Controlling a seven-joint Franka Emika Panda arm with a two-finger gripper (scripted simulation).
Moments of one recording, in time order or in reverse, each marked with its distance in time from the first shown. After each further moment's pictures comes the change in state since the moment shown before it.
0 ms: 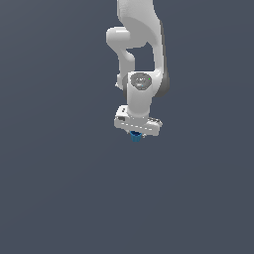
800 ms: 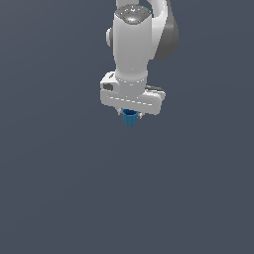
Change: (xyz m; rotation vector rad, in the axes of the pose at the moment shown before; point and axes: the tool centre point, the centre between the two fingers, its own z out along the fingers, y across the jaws) arm 0.035 0.023 -0.161 0.001 0.001 0.001
